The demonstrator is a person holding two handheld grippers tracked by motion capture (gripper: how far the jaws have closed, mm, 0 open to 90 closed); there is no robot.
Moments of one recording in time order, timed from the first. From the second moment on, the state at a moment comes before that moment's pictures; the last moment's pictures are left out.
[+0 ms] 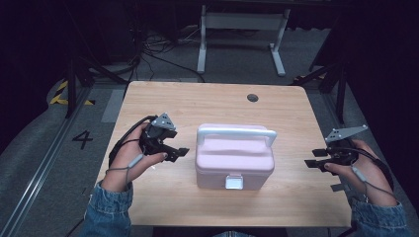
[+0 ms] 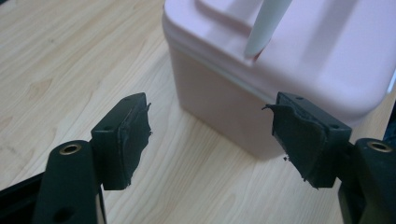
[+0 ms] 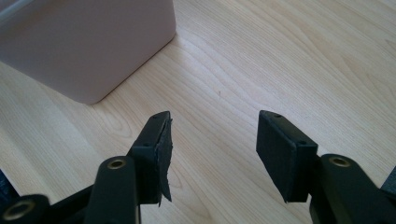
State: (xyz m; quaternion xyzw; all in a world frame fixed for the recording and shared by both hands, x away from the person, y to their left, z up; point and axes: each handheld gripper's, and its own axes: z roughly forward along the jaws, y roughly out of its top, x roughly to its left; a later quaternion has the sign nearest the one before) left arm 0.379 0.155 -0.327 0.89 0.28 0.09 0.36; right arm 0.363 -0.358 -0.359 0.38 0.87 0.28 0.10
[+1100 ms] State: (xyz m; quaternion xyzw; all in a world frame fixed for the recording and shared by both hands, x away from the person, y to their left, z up) left arm 0.395 0.101 -0.344 0.82 0.24 0.11 0.51; right arm 0.362 -0.363 -0.366 0.41 0.86 0.29 0.09
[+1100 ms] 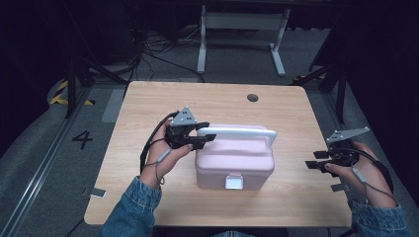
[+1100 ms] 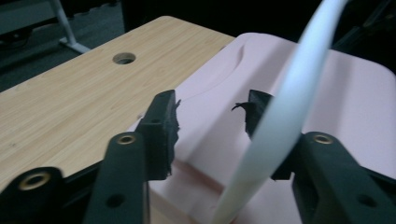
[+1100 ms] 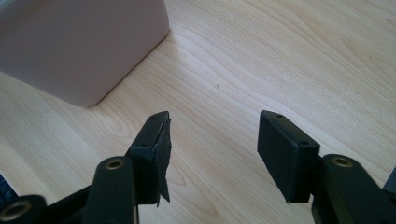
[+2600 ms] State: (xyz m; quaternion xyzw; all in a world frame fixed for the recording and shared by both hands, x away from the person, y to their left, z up) left arm 0.433 0.097 -0.301 0.81 0.27 0.13 0.51; right arm 0.353 -0.361 -0.352 0.41 0.83 0.36 0.13
